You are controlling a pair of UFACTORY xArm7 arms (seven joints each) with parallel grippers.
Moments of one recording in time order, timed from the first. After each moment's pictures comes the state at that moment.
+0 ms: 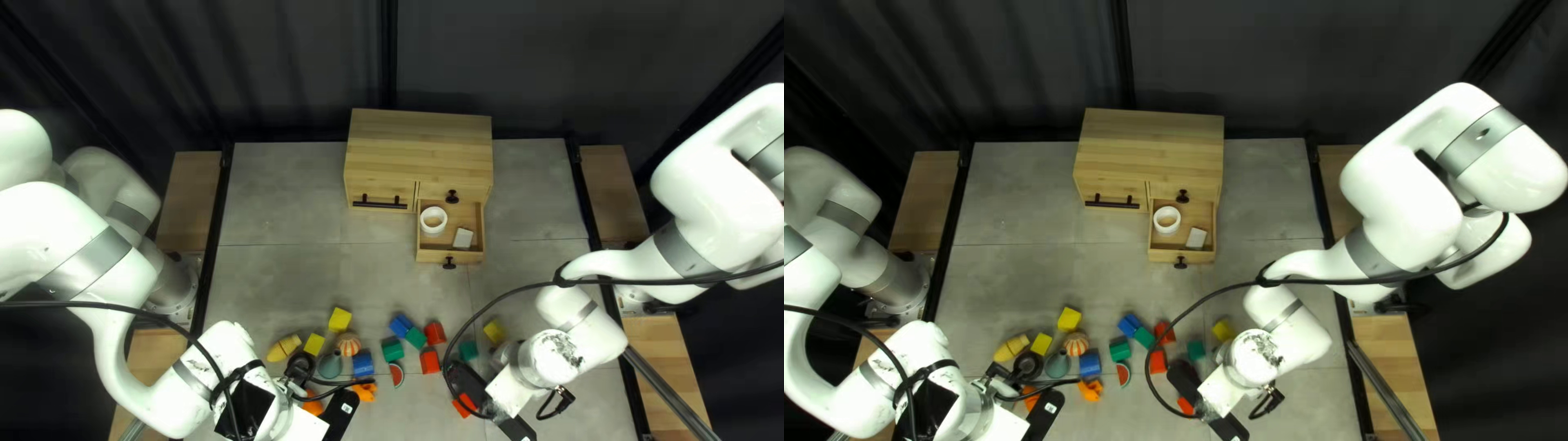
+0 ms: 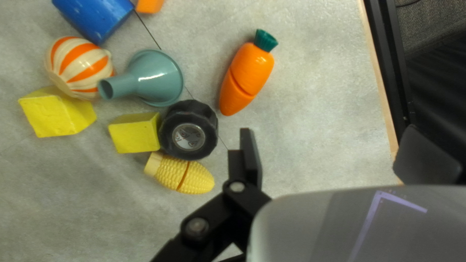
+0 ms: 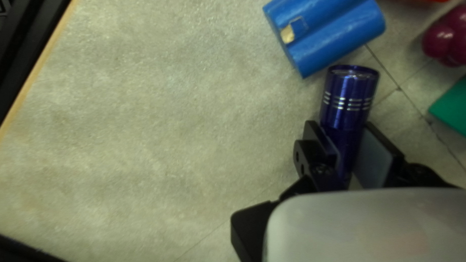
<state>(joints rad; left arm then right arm) -0.31 0.00 -0.44 0.83 -0.05 0.86 -0.22 0.56 0.06 0.00 0.71 -0.09 0.71 -0.03</state>
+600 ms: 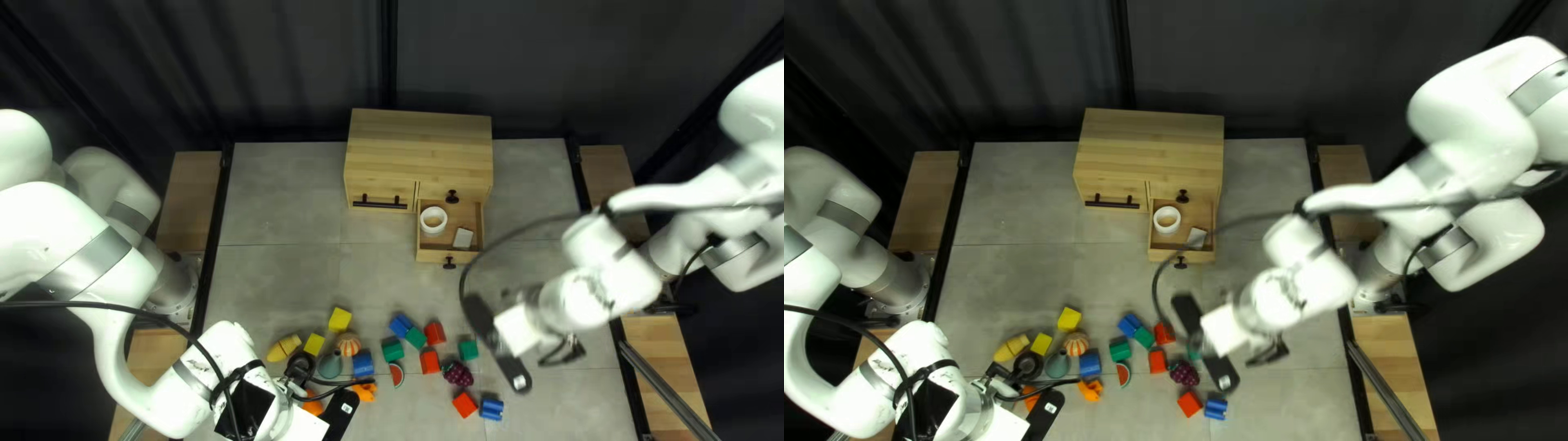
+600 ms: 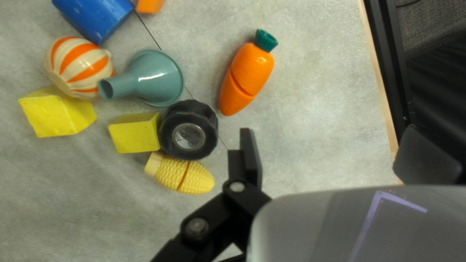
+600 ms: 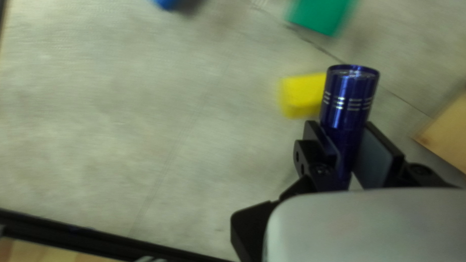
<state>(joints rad) -0.31 0.00 -0.44 0.83 -0.05 0.86 -0.22 0.33 -0.38 -0.11 0.53 -0.36 0.83 0.12</state>
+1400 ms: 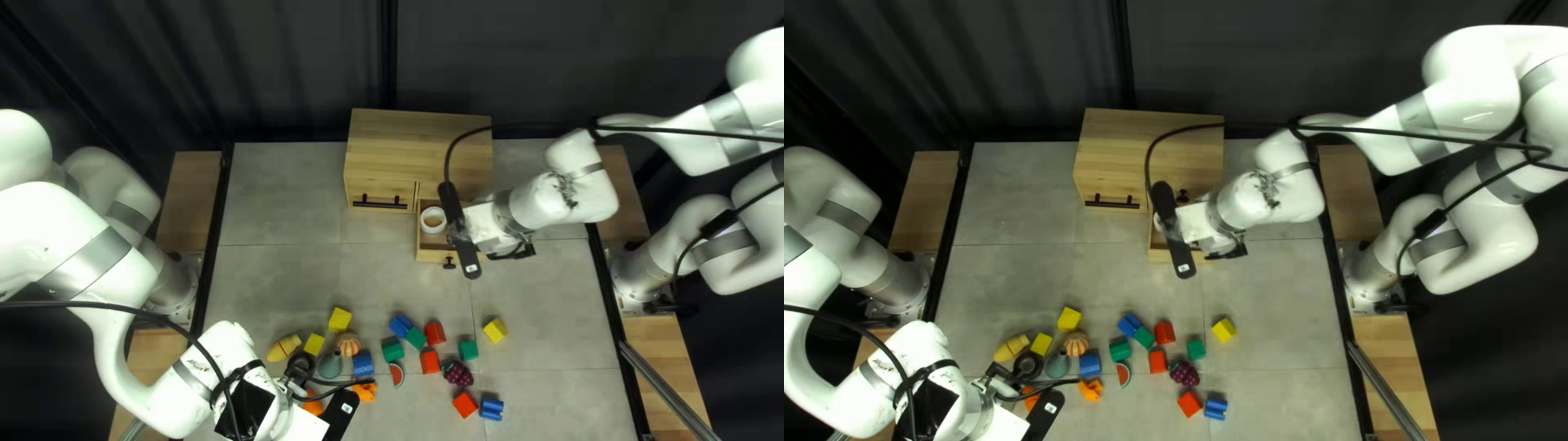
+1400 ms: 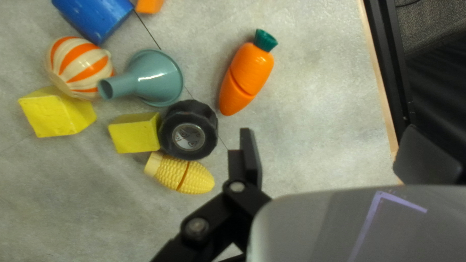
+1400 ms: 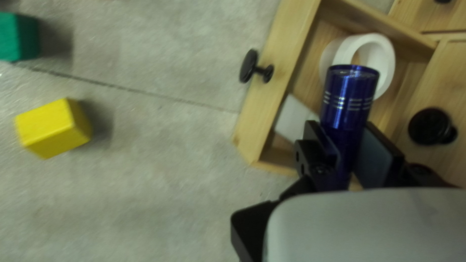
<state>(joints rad) -0.31 0.00 -0.44 0.83 -0.05 0.86 -0.22 0.16 -0.17 -0.29 0.59 -0.55 0.53 0.00</state>
